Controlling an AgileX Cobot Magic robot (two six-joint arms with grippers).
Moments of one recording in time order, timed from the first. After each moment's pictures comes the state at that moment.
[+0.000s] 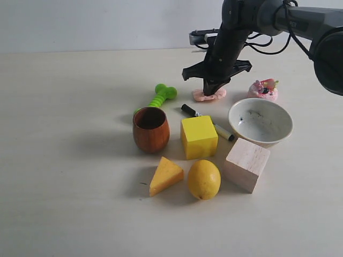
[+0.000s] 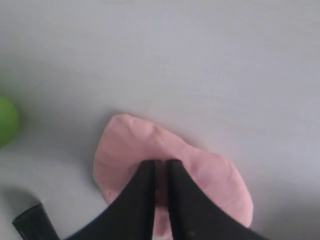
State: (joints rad) left arm 0.09 0.01 0.00 -0.18 0.37 0.10; right arm 0.31 2.50 -2.10 0.12 1.05 -0.01
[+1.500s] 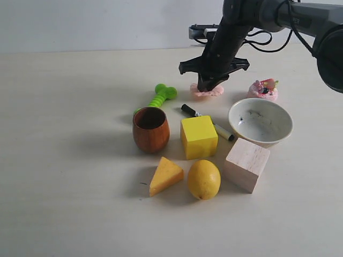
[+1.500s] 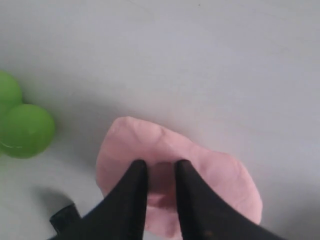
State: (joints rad) left arm 0.09 0.01 0.00 -0.18 0.37 0.10; right arm 0.31 2.49 -2.10 0.18 1.04 0.00
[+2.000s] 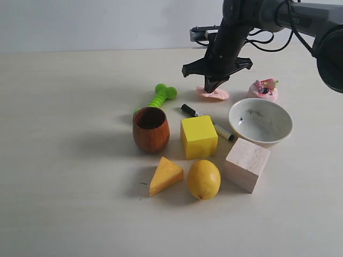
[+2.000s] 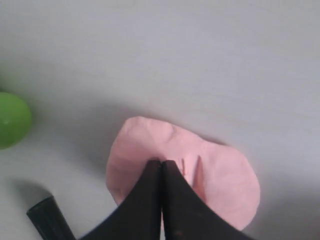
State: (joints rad) left arm 0.09 0.01 0.00 -0.18 0.37 0.10; right arm 0.31 2.49 -2.10 0.13 1.07 0.00
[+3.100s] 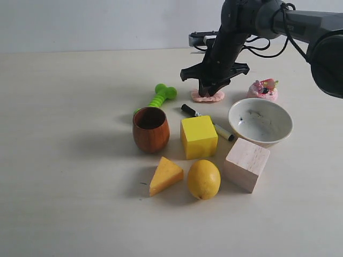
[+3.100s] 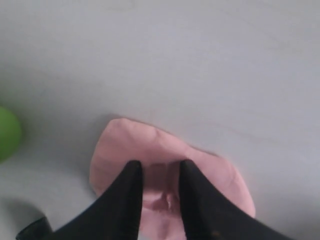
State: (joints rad) left arm 0.09 0.01 0.00 -0.18 0.37 0.10; right arm 0.31 2.53 -2.11 0.14 1.03 0.00
